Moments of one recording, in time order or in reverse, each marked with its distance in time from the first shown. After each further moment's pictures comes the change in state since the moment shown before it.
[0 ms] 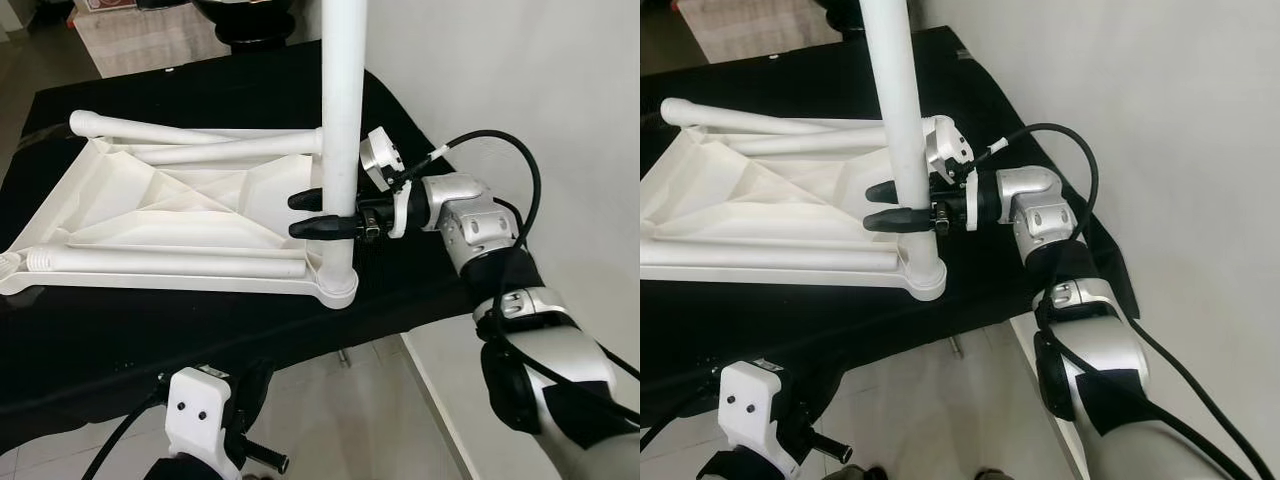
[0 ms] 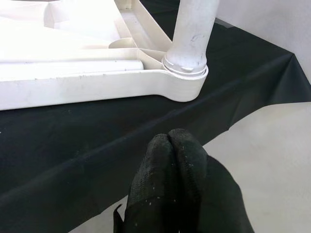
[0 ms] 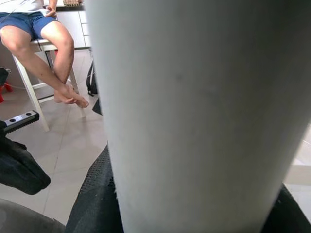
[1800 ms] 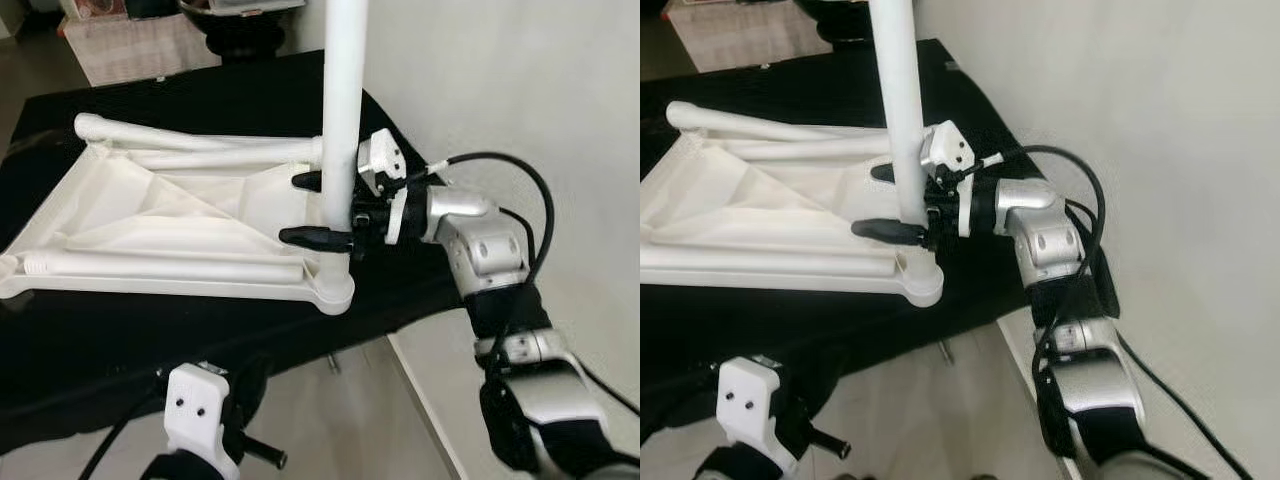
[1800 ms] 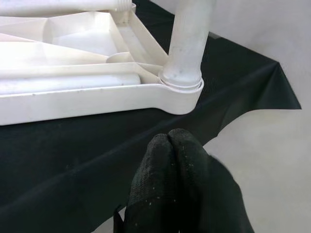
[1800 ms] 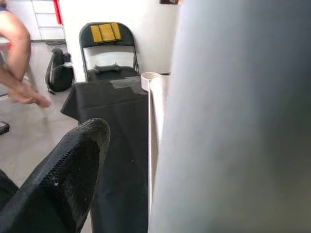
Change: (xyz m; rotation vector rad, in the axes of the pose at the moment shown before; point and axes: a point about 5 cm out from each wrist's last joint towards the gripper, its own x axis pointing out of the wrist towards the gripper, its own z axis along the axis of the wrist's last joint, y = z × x) left arm 0.003 0.001 0.001 0.000 -0.019 0.005; right arm 0.007 0.008 0.011 -0.032 -0.001 -0.113
